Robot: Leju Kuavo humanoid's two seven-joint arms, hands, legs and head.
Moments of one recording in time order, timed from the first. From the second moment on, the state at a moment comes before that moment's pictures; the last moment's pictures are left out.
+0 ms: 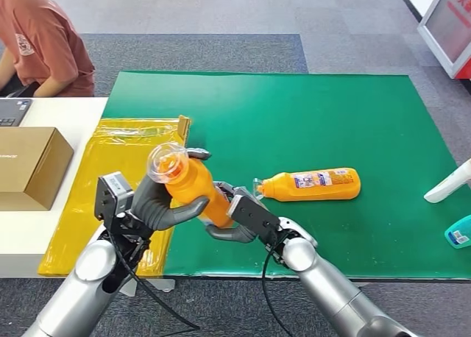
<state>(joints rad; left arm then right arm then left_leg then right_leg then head) -0.37 -0.02 -0.60 -1.52 0.34 -0.10 -0.13 -0.33 -0.04 0.55 -1.21 0.23 0.13 -0.25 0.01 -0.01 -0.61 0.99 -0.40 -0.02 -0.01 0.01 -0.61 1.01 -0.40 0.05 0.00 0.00</state>
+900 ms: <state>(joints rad) -0.37 0.00 -0.58 -1.52 0.26 -0.02 -0.16 -0.33 -0.04 0.53 -1.20 0.19 0.11 -0.24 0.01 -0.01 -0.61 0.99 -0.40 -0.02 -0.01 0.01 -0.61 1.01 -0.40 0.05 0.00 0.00</state>
